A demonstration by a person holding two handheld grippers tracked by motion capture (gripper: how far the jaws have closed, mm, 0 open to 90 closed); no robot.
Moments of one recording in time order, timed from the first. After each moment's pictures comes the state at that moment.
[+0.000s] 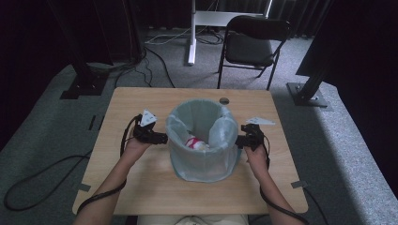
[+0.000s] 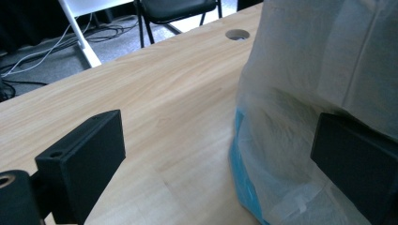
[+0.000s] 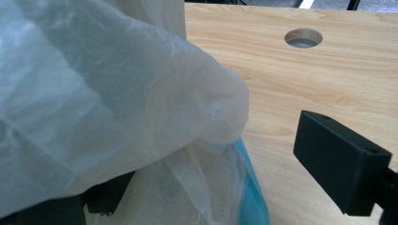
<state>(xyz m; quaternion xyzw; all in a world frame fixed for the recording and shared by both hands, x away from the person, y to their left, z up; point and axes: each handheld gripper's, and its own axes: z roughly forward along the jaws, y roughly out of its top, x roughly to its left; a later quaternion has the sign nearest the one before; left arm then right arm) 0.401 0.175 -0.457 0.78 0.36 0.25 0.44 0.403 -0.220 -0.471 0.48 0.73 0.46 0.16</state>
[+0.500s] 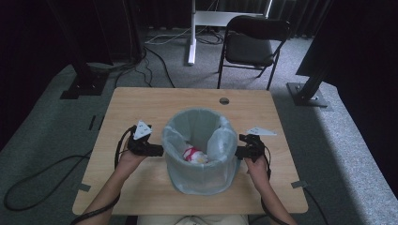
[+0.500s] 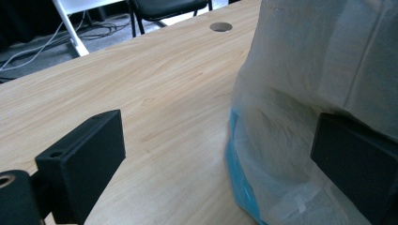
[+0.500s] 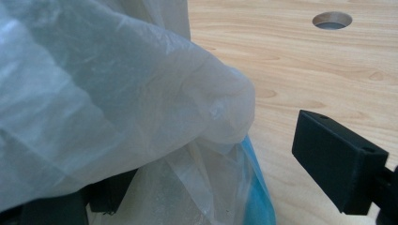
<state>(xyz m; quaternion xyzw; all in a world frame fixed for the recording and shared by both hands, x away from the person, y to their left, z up) 0.357 0.185 -0.458 0.79 0.36 0.24 0.44 0.365 -0.216 -0.475 0.47 0.74 0.47 0.14</state>
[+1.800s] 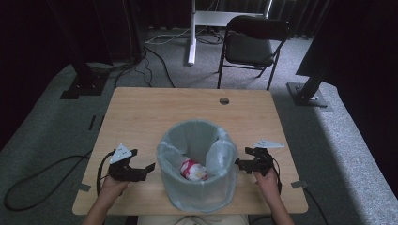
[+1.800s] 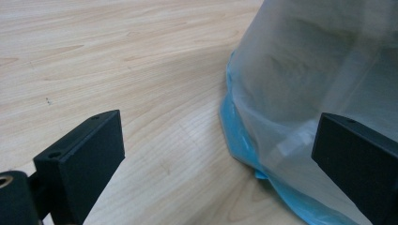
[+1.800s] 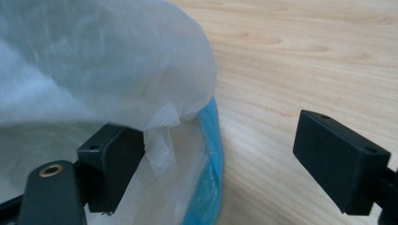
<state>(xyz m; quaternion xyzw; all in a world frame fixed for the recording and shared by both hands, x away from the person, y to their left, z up) 0.290 0.235 -0.485 0.76 0.41 0.15 0.47 0.333 -0.246 -0.495 0.45 0.76 0.45 0.10</state>
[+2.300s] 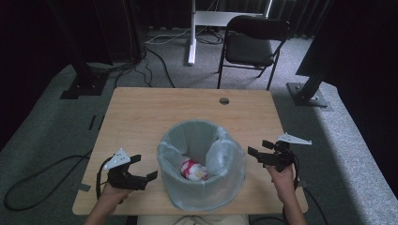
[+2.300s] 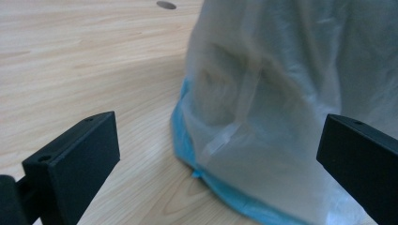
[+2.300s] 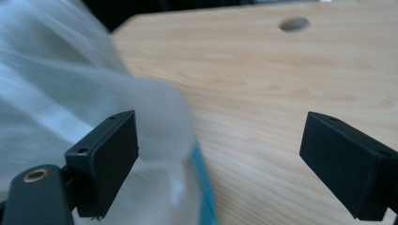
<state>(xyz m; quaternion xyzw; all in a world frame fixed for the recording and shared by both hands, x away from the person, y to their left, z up) 0.266 0.218 -0.465 0.77 0.37 0.11 0.51 0.324 -0.291 -0.449 0.48 0.71 0.51 0.11</state>
